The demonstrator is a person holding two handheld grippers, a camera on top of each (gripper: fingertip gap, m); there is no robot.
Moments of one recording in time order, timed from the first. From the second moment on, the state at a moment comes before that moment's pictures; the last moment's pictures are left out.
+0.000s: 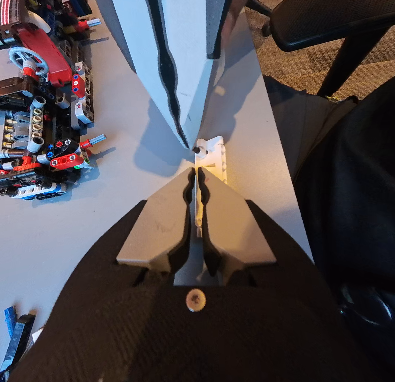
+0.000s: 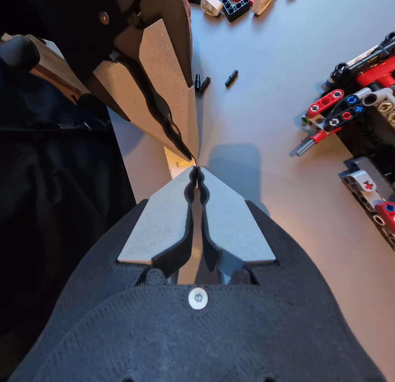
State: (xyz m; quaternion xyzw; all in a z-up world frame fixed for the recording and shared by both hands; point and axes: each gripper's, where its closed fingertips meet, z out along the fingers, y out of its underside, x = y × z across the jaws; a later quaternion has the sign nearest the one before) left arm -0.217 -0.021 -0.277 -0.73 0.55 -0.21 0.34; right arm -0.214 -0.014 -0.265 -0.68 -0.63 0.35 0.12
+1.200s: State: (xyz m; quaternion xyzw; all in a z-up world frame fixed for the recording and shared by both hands) left arm -0.218 -0.017 -0.278 -0.74 0.55 -0.21 0.34; right arm -0.213 -0.011 -0.269 -0.66 -0.69 0.30 0.08
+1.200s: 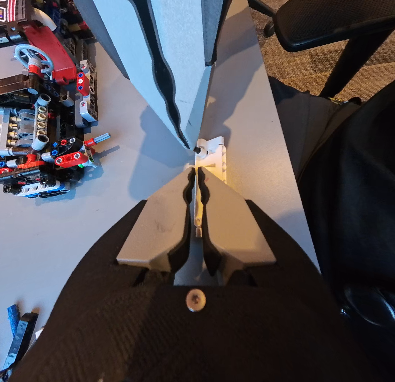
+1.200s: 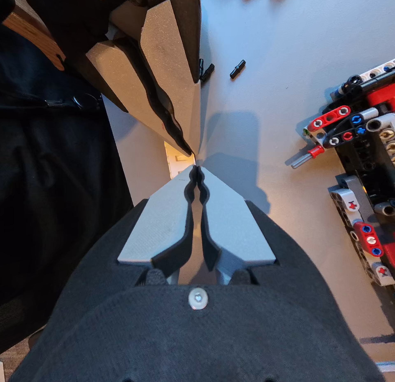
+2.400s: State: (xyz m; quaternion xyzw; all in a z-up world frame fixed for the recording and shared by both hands) left arm -0.309 -0.014 -0.253 -0.84 0.43 -0.14 0.31; right arm -0.196 0.011 -0.248 -0.68 -0.55 0.37 0.30
